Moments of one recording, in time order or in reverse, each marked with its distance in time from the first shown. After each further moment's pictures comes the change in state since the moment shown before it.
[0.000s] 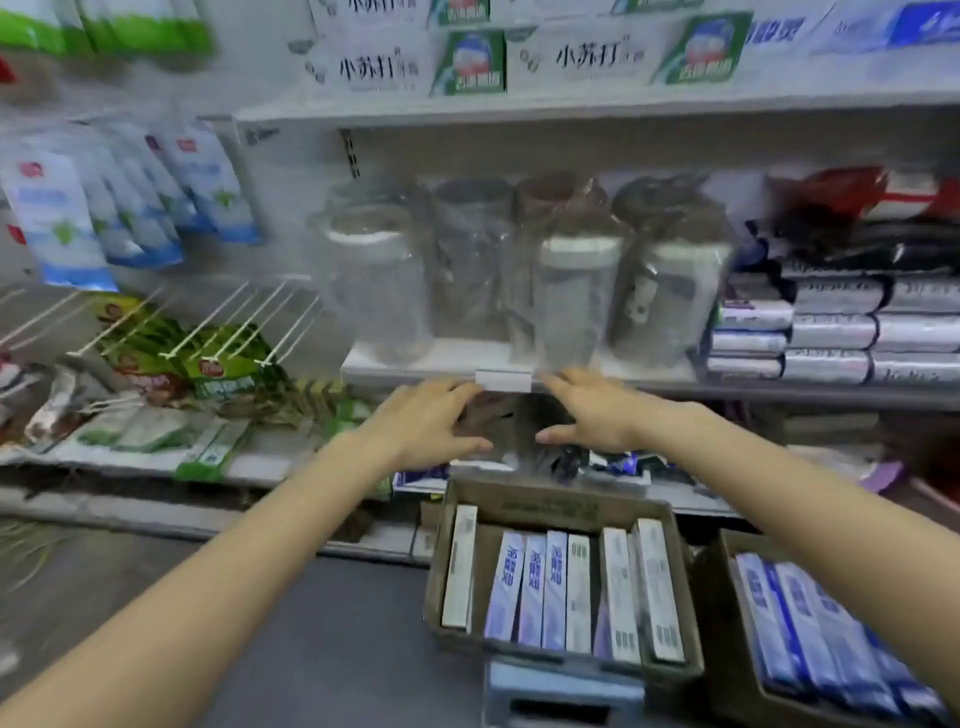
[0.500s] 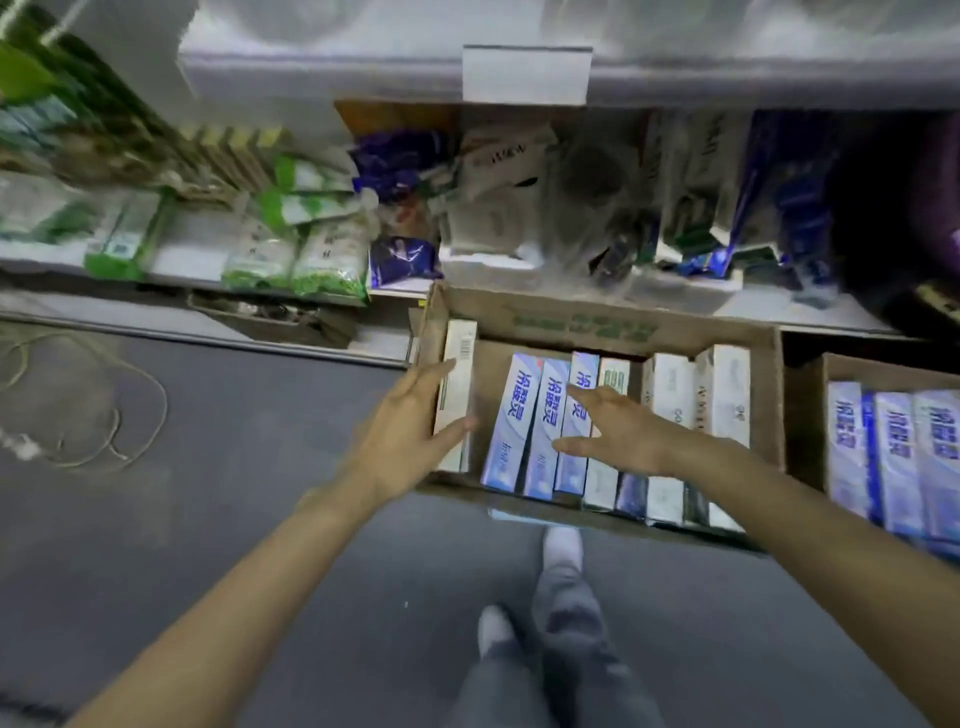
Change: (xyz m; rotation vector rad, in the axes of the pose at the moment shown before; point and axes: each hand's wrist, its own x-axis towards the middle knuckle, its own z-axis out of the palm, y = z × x) left_hand 0.014 -0.039 0.308 -0.557 -0.128 -0.339; right_hand 0.097 0.053 0.322 0.434 -0.531 0.143
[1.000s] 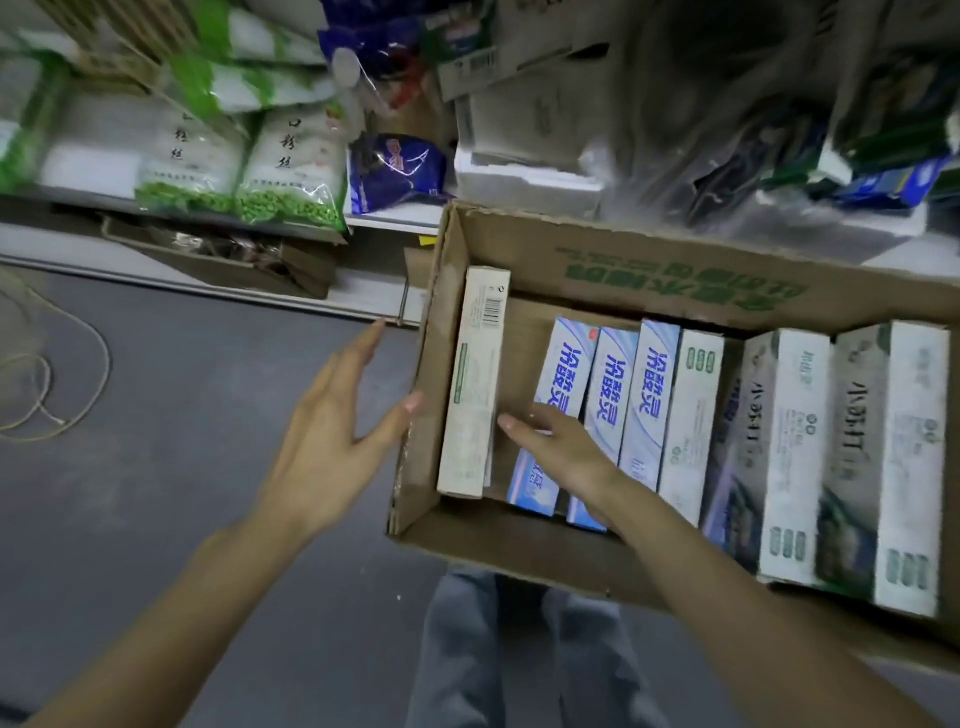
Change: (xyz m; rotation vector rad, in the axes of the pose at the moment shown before) left_hand 0.050 -0.116 0.044 -0.232 0.146 -0.163; right_hand 0.162 -0.033 0.112 0.902 0.058 0.189
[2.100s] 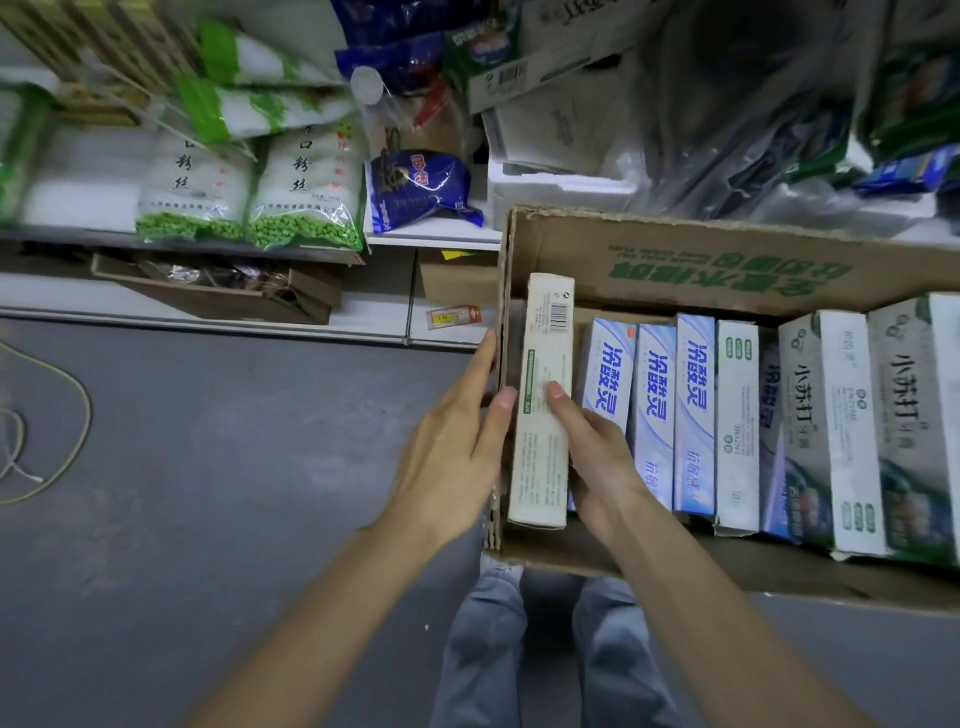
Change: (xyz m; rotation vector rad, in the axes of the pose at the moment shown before) left_hand 0.016 -0.015 0.017 -0.171 -0.278 0.125; right_hand -0.004 -0.024 0.062 0.806 0.271 0.053
